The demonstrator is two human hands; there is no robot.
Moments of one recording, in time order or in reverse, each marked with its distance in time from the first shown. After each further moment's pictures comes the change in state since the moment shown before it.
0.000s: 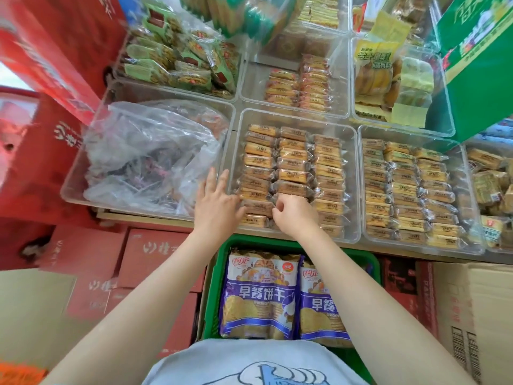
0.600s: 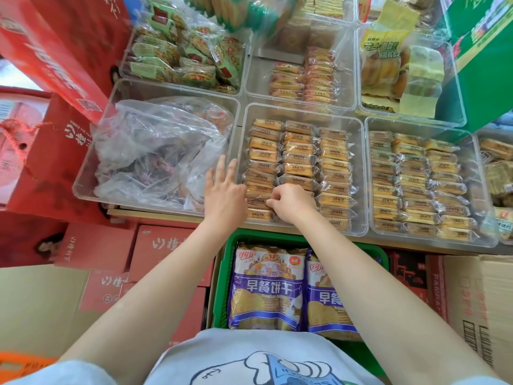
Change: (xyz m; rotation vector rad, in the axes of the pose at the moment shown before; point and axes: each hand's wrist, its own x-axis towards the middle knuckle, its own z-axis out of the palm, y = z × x) left_hand 0.003 0.008 -0.009 0.049 0.055 -0.004; right_hand 0.013 -0.019 -0.003 0.001 -0.074 -0.022
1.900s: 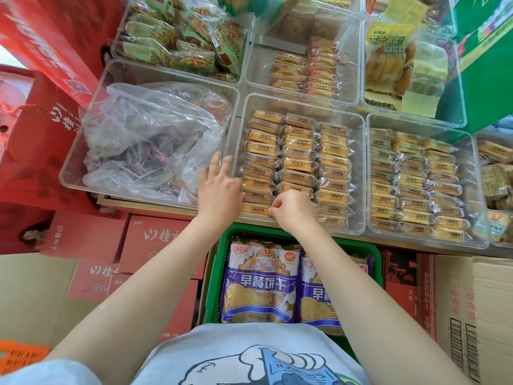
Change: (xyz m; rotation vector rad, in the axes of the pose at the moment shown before) left_hand 0.002 -0.007 0.007 -0.046 0.009 -0.009; right_hand -0.016 0.007 0.016 0.036 0.010 0.080
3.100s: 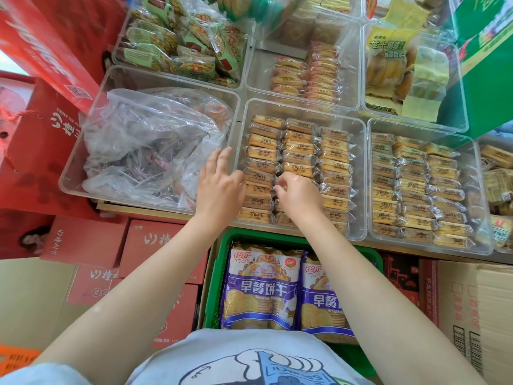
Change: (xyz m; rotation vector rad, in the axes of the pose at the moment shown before) left_hand 0.010 -0.008 0.007 -0.171 0.273 0.050; right_hand 0.020 -0.003 -0.023 0.002 0.243 -0.103
